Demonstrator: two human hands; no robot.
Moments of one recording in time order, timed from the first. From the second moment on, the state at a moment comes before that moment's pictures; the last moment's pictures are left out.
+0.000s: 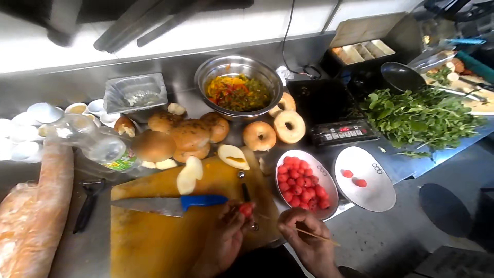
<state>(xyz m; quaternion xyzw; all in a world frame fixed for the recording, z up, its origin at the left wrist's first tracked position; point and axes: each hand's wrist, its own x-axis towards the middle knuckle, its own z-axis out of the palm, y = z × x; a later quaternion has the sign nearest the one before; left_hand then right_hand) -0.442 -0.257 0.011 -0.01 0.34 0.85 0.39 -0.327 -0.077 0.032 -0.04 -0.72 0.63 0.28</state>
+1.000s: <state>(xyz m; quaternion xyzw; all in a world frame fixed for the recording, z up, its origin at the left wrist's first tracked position) -0.440 -0.239 0.005 0.11 0.41 0.82 0.39 -0.338 -0.066 0.033 0.02 -0.80 0.55 0.24</state>
